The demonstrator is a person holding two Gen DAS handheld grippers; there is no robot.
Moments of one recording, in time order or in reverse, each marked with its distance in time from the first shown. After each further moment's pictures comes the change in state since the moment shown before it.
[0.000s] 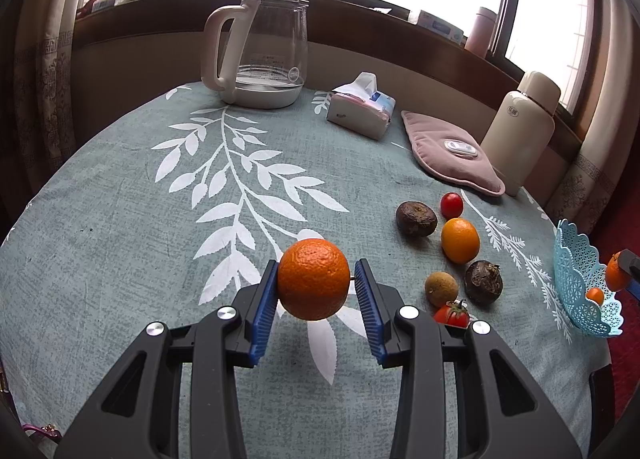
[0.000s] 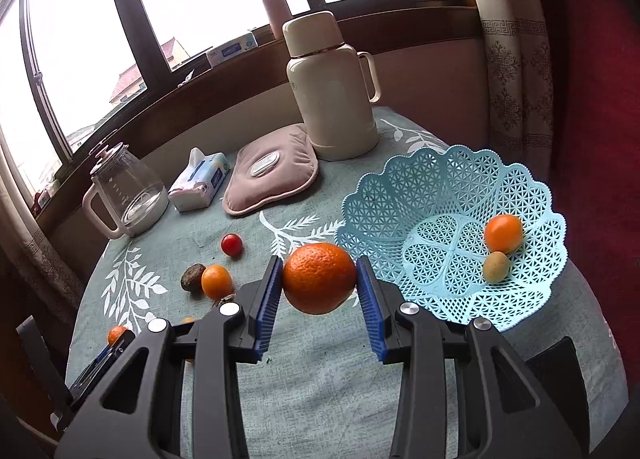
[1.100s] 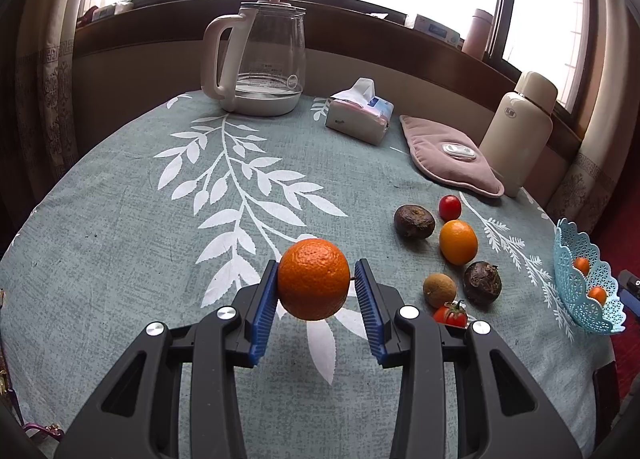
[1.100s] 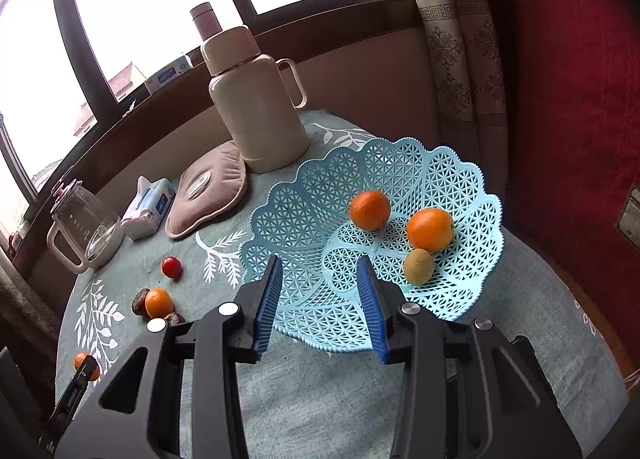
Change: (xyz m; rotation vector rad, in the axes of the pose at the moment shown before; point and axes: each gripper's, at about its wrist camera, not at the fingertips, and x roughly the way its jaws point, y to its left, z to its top) left arm -0.004 -0.004 0.000 0.019 -0.024 0.011; right arm 0.002 -0.055 -0.003 0.115 -0.028 -0.096
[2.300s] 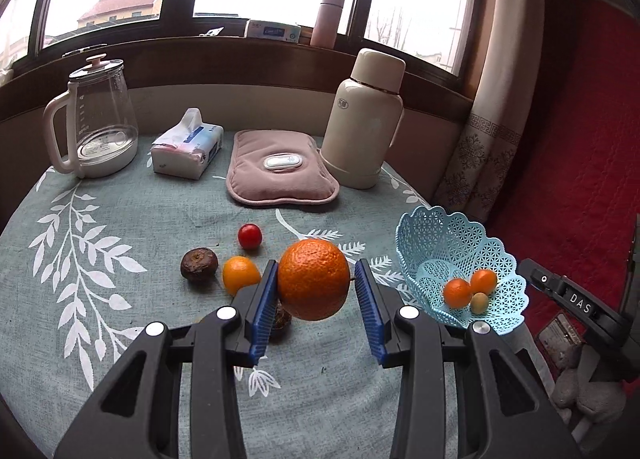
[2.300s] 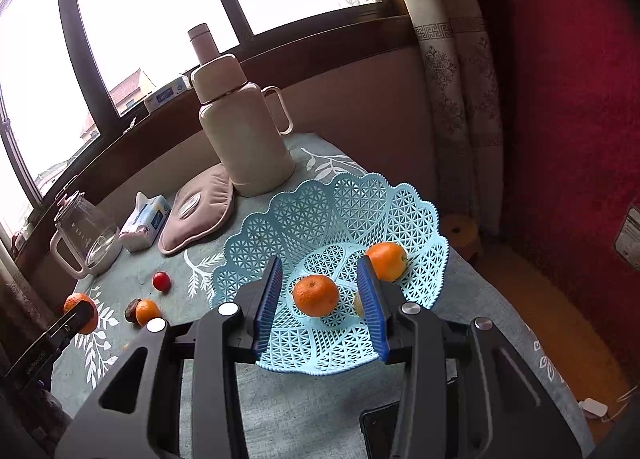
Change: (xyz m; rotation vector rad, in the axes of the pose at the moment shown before) left arm -0.031 -0.160 0.030 0.240 0.020 -0.323; right arm -0.022 -0.044 0.026 -0.012 -0.055 0.012
